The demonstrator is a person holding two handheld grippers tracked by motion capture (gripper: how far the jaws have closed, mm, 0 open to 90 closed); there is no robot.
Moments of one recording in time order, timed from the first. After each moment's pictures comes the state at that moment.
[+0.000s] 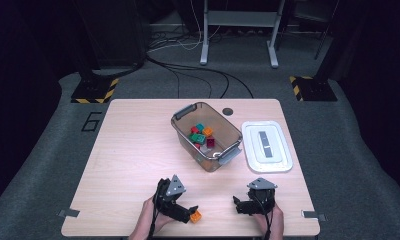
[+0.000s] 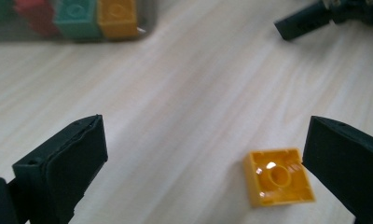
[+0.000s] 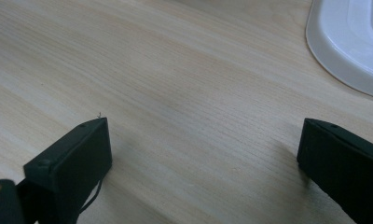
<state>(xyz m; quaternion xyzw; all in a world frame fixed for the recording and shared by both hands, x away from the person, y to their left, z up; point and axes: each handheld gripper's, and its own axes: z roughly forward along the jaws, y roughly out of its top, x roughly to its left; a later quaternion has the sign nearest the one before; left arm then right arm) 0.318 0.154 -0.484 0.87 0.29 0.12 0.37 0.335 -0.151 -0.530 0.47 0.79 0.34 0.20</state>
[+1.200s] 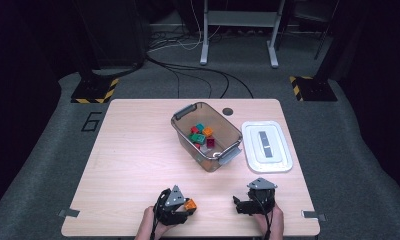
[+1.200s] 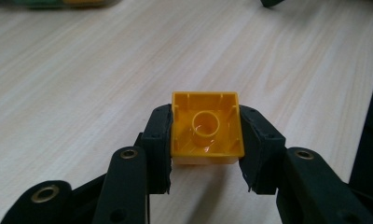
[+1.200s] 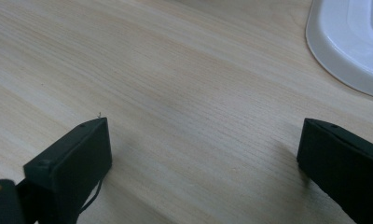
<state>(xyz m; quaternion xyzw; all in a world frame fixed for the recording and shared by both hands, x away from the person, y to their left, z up) 0.310 0.162 -0.508 0.87 0.28 0.09 0.39 0.335 -0.151 -0.530 0.47 0.79 0.34 0.20</state>
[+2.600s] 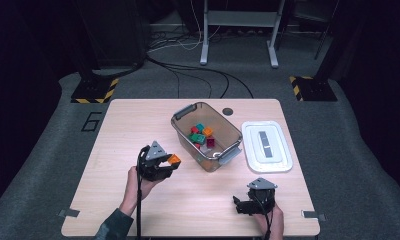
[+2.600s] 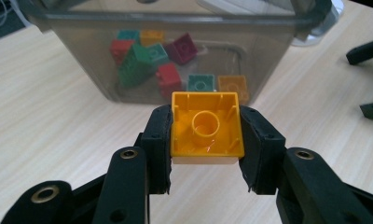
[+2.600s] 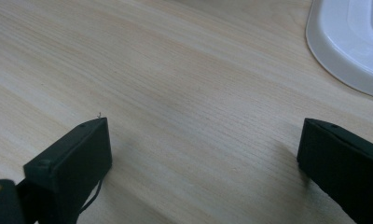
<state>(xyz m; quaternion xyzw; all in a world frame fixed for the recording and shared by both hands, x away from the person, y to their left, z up) 0.391 0.204 -0.424 0.83 0.33 0.18 0.41 0.335 -0.151 -0.530 0.47 0.79 0.34 0.20</state>
